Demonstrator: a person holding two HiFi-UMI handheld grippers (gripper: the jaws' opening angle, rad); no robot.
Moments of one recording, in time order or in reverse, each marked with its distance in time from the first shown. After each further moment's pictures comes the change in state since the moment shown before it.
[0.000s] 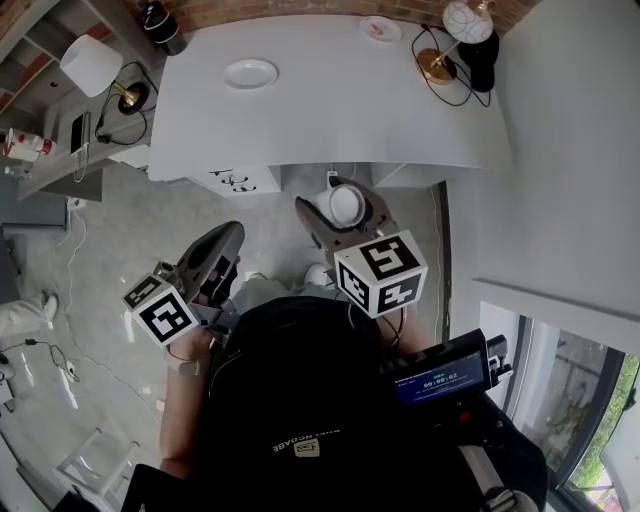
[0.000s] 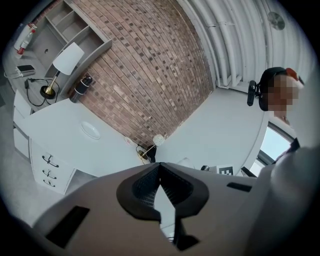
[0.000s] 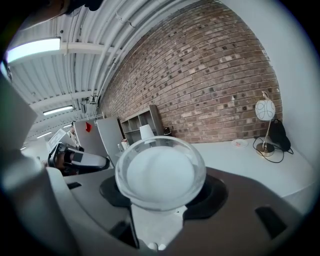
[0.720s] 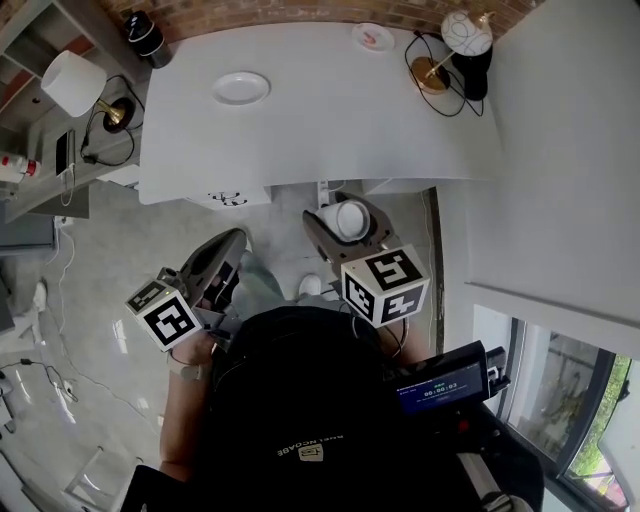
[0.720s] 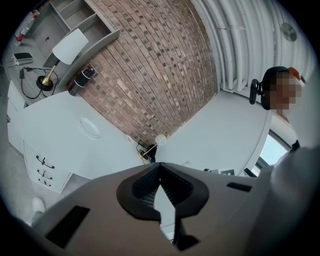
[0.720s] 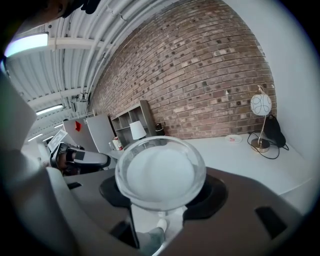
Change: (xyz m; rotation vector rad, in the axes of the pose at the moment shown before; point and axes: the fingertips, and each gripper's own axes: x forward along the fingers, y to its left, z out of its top) left arm 0.029 0.044 0.021 -0.054 0.035 -0.032; right arm 0.032 -0.028 -0.004 0.047 0.049 -0.078
